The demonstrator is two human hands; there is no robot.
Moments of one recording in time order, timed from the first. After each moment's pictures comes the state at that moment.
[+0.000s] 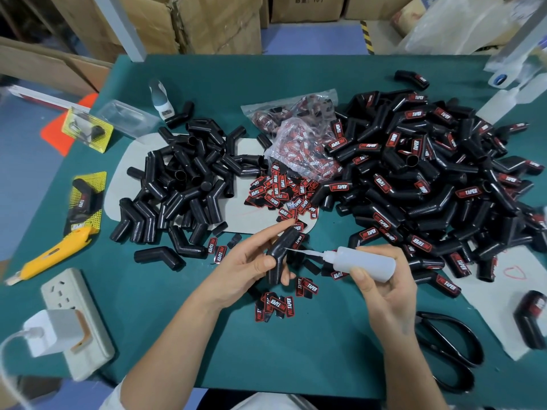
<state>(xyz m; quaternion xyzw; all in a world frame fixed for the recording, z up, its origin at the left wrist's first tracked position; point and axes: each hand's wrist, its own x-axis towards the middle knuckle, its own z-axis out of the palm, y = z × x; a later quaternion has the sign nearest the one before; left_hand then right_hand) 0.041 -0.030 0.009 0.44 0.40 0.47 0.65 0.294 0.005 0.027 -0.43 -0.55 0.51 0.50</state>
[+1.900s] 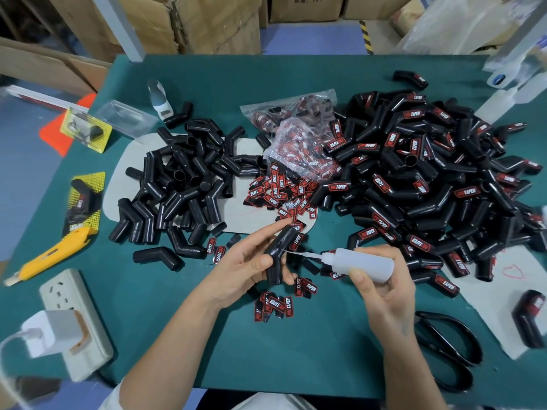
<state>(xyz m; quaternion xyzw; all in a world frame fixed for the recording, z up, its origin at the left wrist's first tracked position) 0.037 -0.030 0.000 0.39 0.38 0.49 0.68 0.293 0.004 0.033 -0.43 -0.55 0.51 0.49</state>
